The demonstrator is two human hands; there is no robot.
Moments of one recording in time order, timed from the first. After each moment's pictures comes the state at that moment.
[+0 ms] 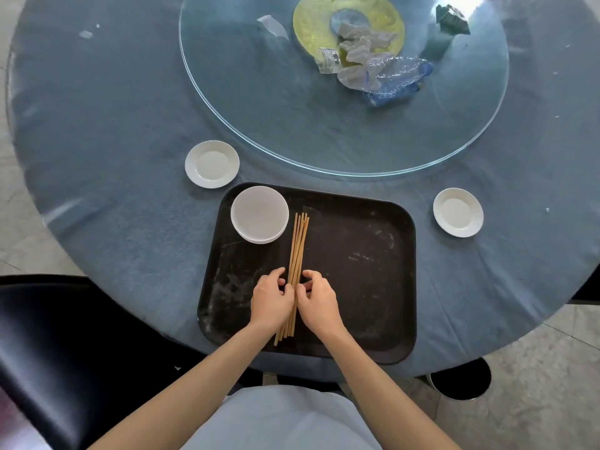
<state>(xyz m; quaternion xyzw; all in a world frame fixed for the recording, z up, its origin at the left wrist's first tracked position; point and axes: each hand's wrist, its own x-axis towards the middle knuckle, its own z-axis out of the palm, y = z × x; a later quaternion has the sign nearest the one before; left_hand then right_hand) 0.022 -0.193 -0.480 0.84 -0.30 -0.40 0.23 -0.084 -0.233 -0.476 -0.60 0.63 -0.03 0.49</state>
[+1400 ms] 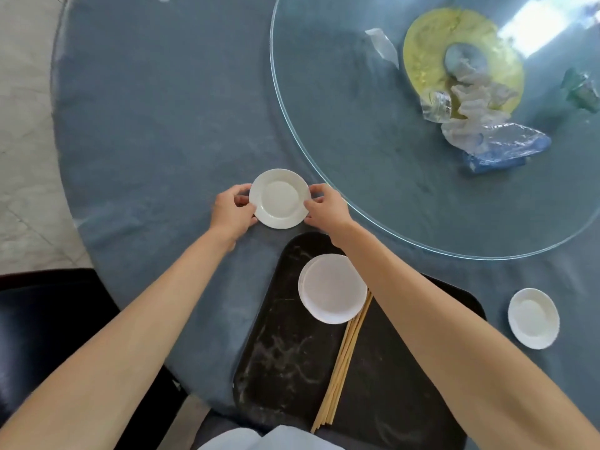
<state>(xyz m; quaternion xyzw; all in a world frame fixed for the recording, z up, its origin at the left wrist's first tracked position) 0.315 -0.333 -0.489 0.77 -0.06 -0.45 0.45 0.170 -0.455 -0.466 -0.57 0.60 0.02 0.56</state>
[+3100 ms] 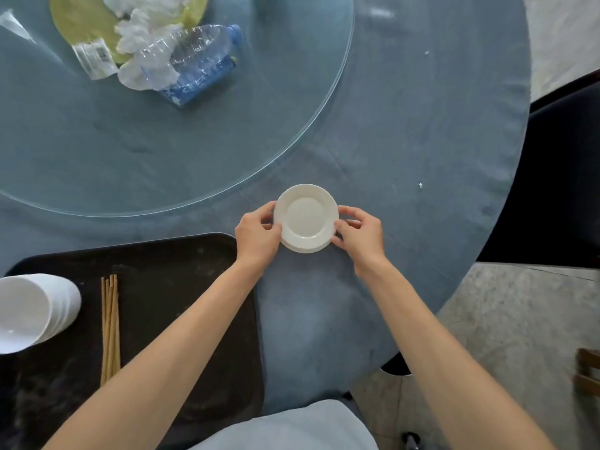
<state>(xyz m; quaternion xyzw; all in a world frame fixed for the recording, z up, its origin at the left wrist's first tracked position) -0.229 -0.503 -0.472 0.77 -0.32 -0.46 0.29 -0.412 -0.533 -0.485 -0.27 0.73 -0.26 0.57</state>
